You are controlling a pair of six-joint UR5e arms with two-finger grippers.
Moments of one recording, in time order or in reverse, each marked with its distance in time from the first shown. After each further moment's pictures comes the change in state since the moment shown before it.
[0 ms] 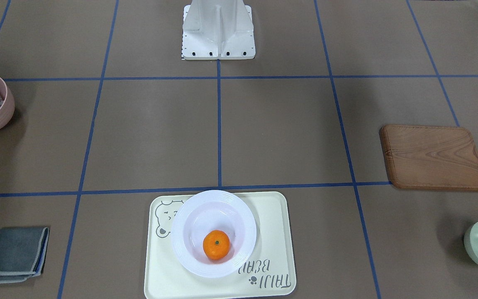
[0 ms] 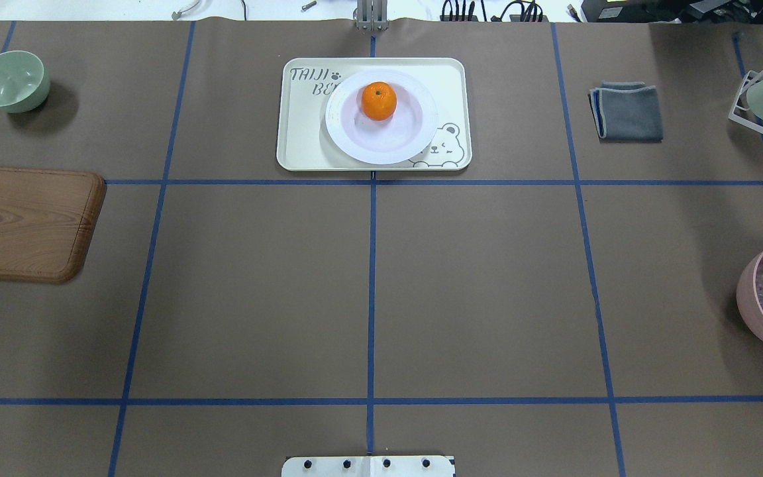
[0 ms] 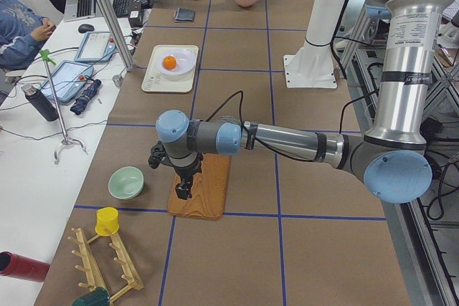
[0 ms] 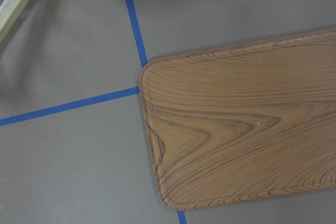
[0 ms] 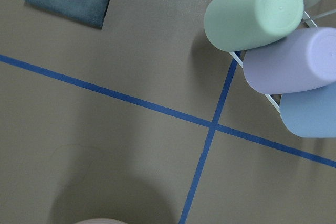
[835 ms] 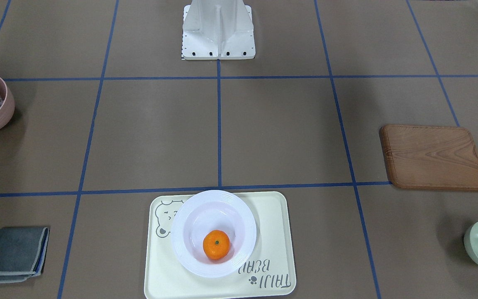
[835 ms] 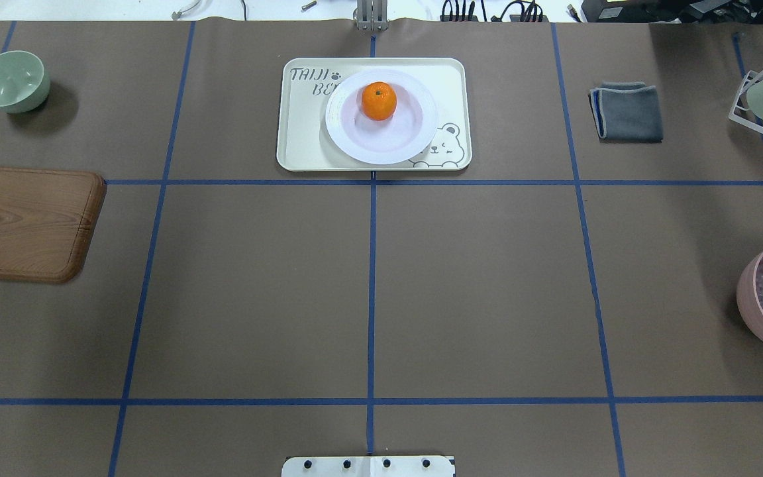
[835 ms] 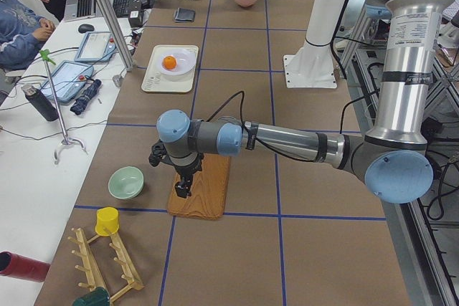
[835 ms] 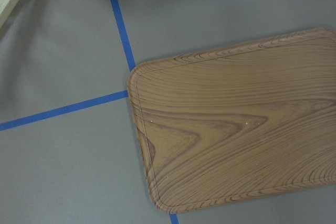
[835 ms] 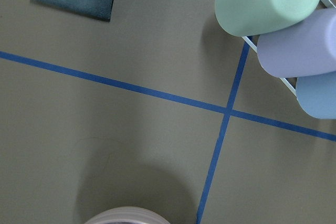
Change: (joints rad) left arm -0.001 0.002 0.001 -0.017 -0.017 0.027; right arm -0.012 0.055 0.005 -0.156 0.014 0.009
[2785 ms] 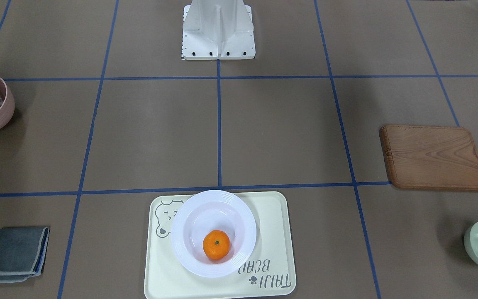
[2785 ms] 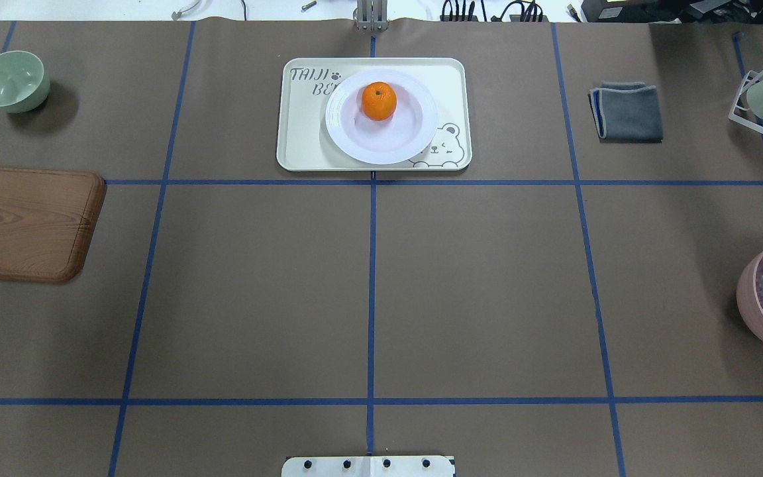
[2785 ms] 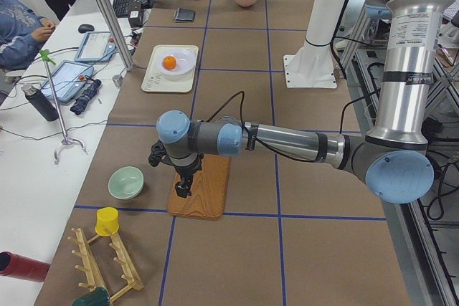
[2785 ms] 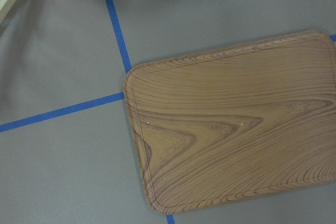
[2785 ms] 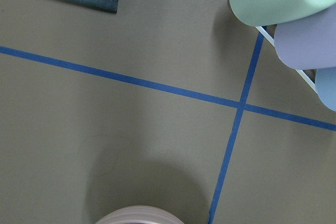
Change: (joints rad) left arm -0.008 0.000 0.001 0.001 -0.017 -0.004; right arm -0.034 -0.008 0.000 0.005 0.005 0.034
